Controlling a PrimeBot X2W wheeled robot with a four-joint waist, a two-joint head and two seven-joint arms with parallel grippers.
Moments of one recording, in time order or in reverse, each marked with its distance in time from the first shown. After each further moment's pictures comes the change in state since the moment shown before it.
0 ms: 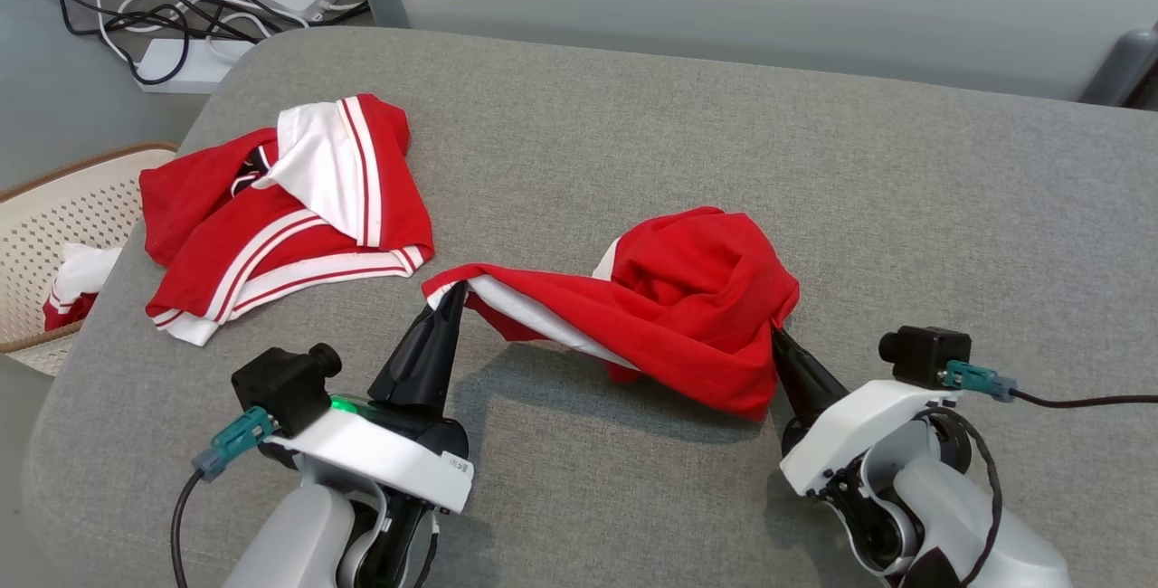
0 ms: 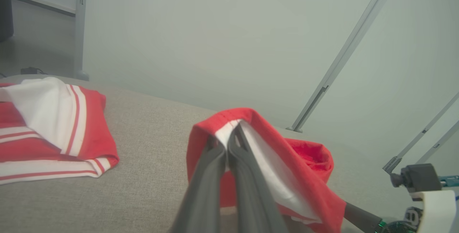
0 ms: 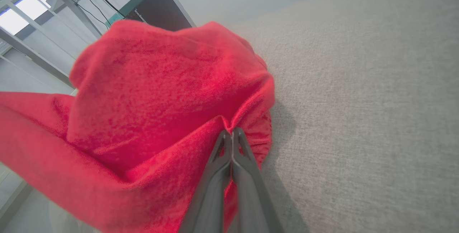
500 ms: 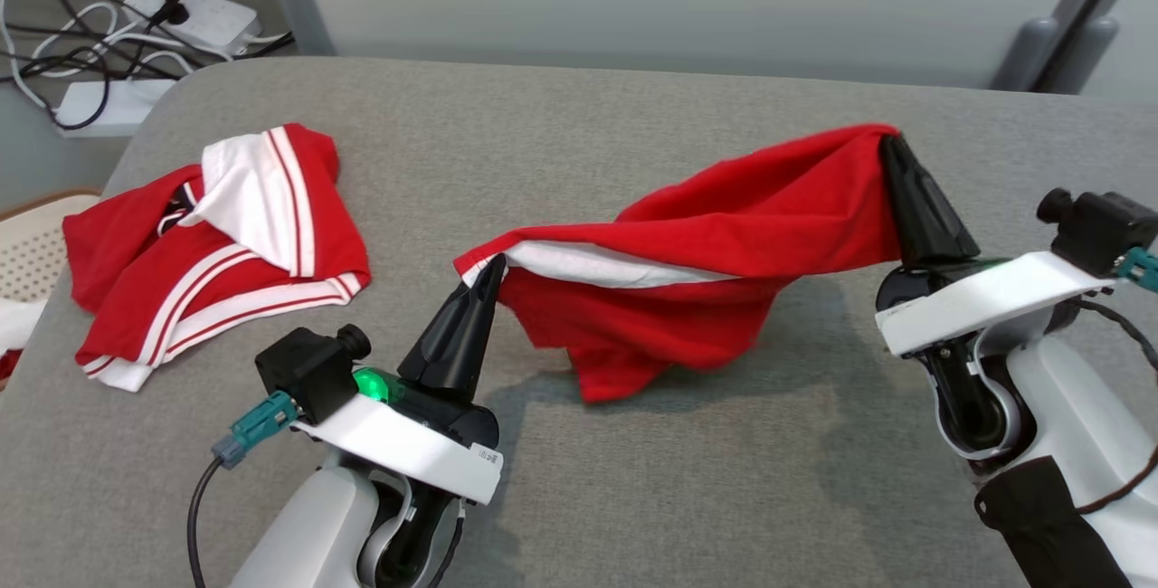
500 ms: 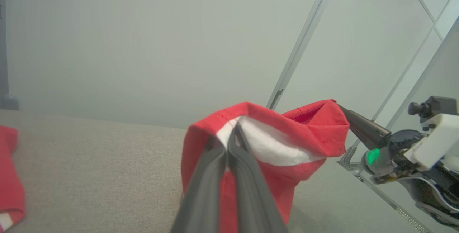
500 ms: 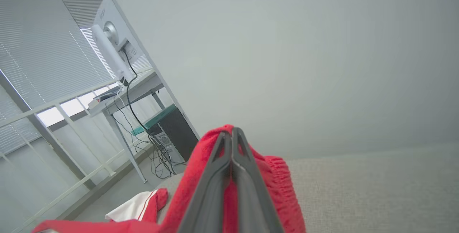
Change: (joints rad) left arm -0.025 -0.002 -0.057 -0.066 0.003 0.000 0.000; right arm -0.026 -0.084 -0.272 -0.321 -0.064 0.000 -0.002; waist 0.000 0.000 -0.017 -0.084
